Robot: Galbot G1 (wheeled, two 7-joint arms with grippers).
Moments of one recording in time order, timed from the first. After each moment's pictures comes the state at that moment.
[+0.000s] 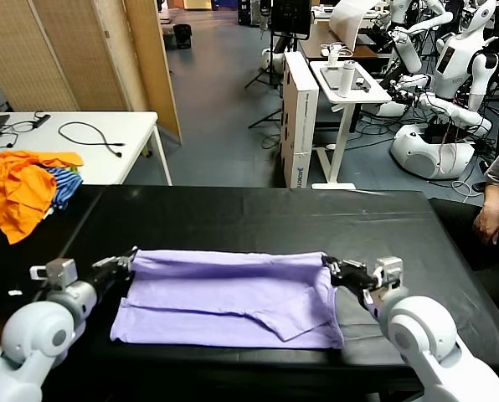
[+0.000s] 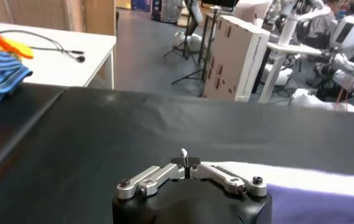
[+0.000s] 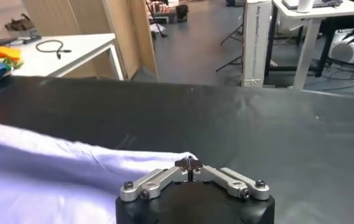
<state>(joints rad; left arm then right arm) 1.37 -0.90 -0.66 -2.05 -0.89 0.62 -0.18 -1.28 0.95 0.43 2.18 0.79 -0.74 0.19</state>
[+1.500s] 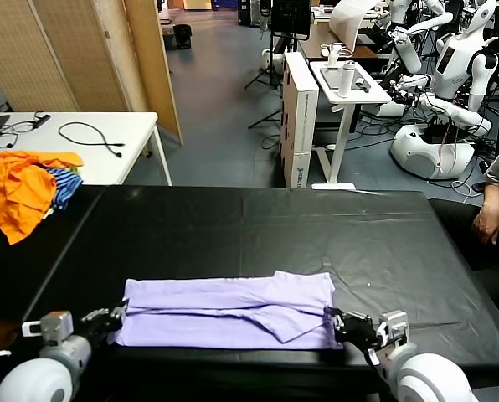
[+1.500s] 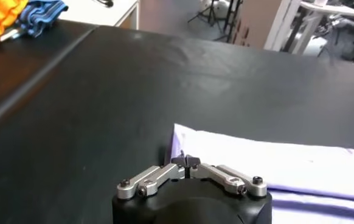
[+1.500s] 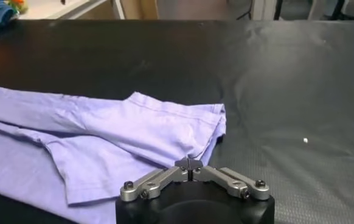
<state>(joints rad) 1.63 -1.06 -0.76 -2.18 -0.79 0.73 -0.30 -1.50 0.96 0.49 2.28 0.75 -0.74 0.14</state>
